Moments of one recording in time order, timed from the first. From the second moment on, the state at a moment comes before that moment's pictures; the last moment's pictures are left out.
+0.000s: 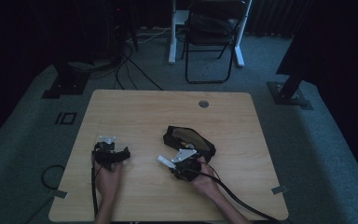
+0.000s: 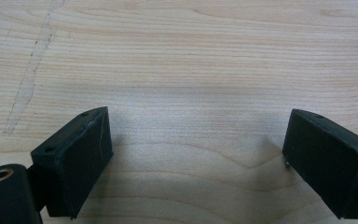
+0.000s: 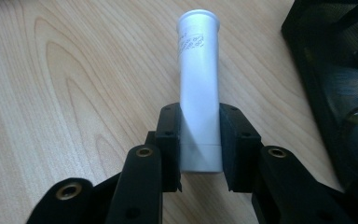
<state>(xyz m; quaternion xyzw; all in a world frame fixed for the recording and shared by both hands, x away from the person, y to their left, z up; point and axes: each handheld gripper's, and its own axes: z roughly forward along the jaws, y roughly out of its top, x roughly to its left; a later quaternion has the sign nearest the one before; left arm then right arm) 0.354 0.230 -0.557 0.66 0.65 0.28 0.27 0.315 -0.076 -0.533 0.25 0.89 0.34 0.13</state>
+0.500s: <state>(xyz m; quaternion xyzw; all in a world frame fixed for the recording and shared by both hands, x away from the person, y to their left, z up) 0.354 0.230 -0.557 0.66 0.65 0.28 0.27 0.310 -0.078 -0.519 0.25 0.89 0.36 0.14</state>
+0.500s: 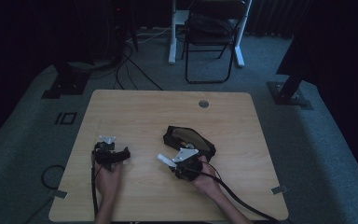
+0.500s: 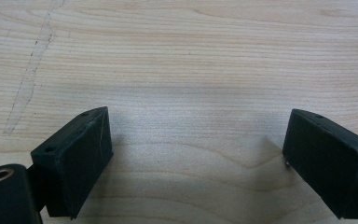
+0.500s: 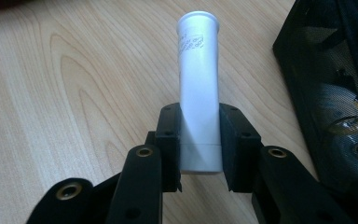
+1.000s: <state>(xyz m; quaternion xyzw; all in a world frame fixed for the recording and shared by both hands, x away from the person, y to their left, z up) 0.354 0.230 -0.557 0.66 0.65 0.28 0.27 0.304 -0.079 -0.505 0.23 0.89 0.37 0.15</state>
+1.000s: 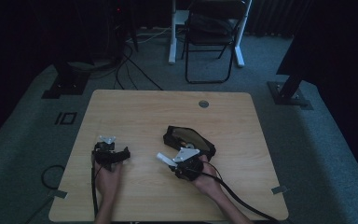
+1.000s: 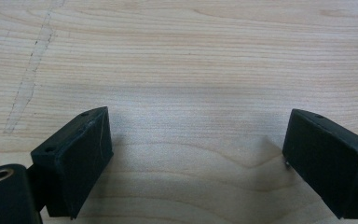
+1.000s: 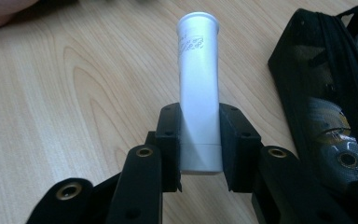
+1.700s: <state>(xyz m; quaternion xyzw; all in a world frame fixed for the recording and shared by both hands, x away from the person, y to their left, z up) 0.354 0.230 -0.557 0.66 0.65 0.28 0.27 0.297 -0.079 -0.489 0.22 0.88 0.38 0.16</state>
